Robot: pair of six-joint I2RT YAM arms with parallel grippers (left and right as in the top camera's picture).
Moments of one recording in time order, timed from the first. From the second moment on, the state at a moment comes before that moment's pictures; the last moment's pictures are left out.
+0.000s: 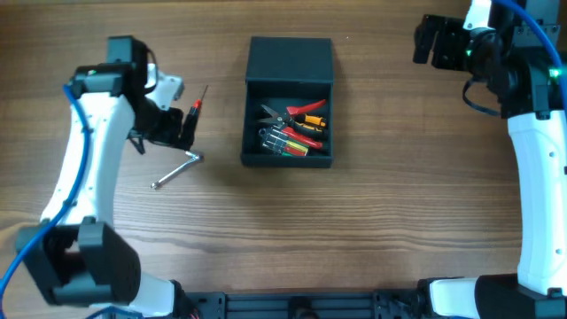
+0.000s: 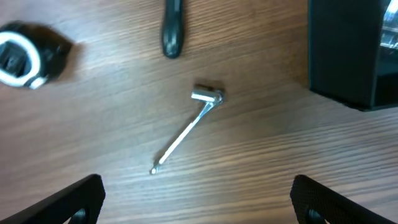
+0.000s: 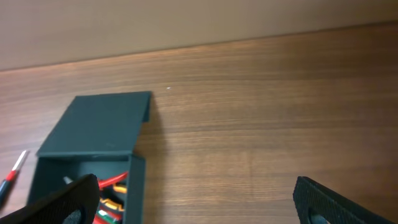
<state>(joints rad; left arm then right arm) 0.01 1.69 1.47 -1.24 0.03 0.26 0.05 1.55 1.85 -1.06 0.02 0.14</state>
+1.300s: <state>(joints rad) -0.01 1.76 1.03 -0.75 -0.03 0.29 0.01 1.55 1.85 -1.08 0.05 0.14</state>
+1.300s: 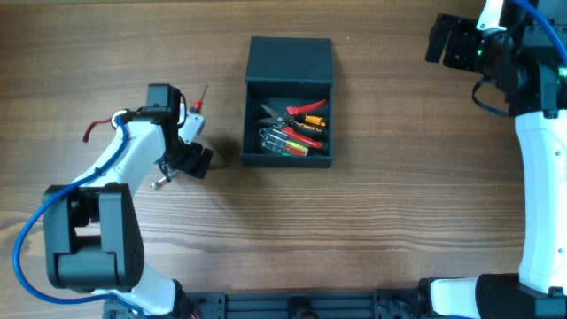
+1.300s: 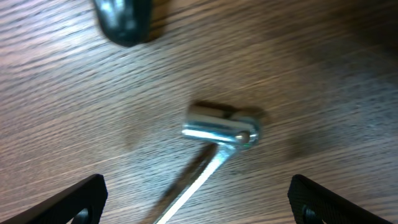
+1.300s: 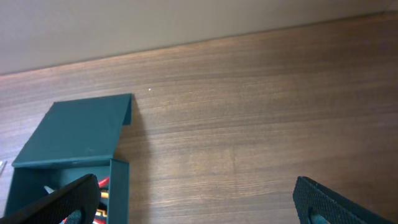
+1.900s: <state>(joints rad) 0.01 1.75 0.95 -0.65 0.01 0.29 0.01 1.55 1.85 -1.09 0.07 0.14</state>
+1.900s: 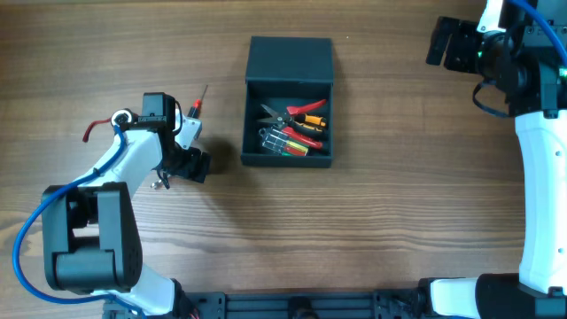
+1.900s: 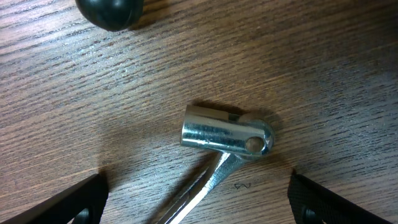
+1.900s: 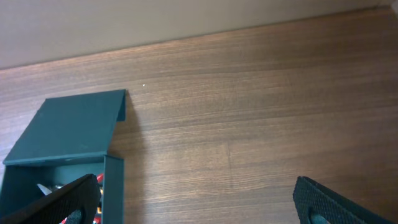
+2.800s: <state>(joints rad) 0.01 1.75 0.94 -0.64 0.01 0.29 0.01 1.55 1.85 -1.09 0.07 0.14</state>
